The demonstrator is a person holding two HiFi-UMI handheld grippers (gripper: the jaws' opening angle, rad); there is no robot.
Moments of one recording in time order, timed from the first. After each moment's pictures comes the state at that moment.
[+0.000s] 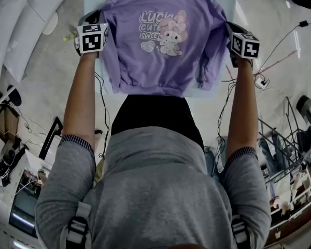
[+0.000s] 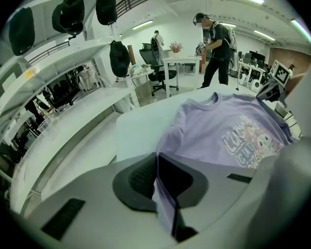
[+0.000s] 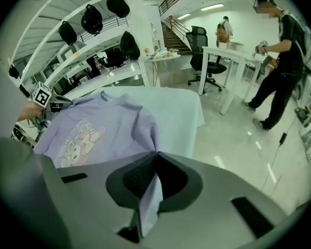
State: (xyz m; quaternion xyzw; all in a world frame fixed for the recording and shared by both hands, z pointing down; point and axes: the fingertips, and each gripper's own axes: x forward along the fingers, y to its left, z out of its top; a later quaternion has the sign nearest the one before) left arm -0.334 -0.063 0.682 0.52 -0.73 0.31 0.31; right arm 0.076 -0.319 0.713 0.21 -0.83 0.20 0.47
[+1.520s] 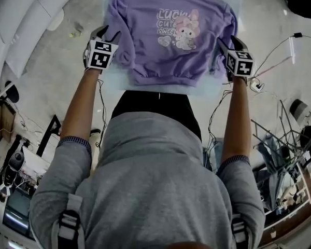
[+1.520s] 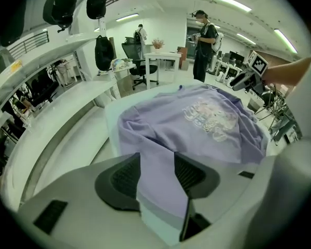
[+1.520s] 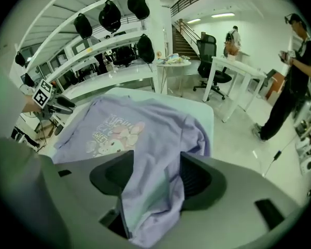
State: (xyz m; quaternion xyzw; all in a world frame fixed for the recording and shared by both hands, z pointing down) left arm -0.296 0.033 0.667 0.60 -0.65 0.32 0.34; right arm 0.060 -0.228 0.667 0.20 -0.84 0.16 0.48
